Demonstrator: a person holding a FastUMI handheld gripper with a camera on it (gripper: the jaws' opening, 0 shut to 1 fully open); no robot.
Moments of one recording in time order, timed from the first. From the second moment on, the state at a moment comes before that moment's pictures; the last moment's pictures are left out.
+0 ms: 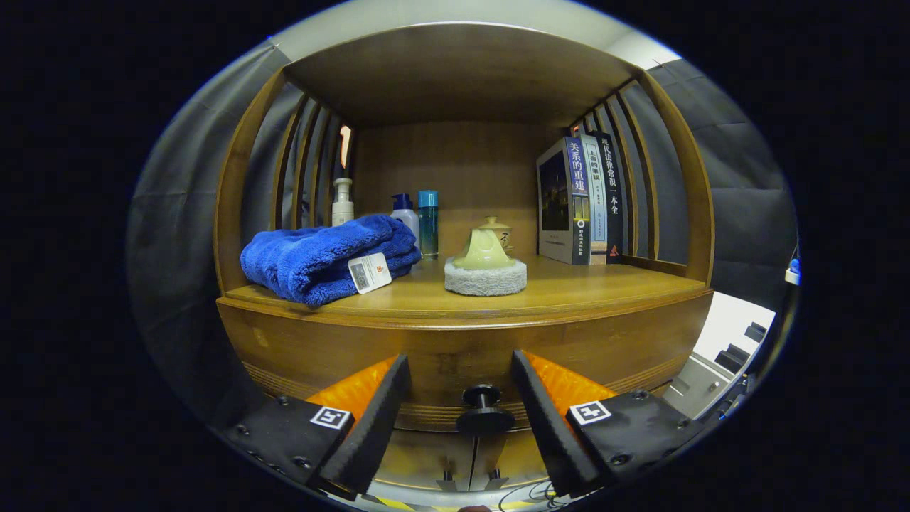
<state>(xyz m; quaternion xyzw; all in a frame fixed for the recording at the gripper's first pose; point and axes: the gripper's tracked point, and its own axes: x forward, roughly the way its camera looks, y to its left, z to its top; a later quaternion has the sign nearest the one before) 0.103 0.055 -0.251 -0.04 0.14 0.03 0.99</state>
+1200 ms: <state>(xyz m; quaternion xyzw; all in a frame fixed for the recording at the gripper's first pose) -0.021 0.029 -0.011 -0.01 0.05 0.12 0.99</state>
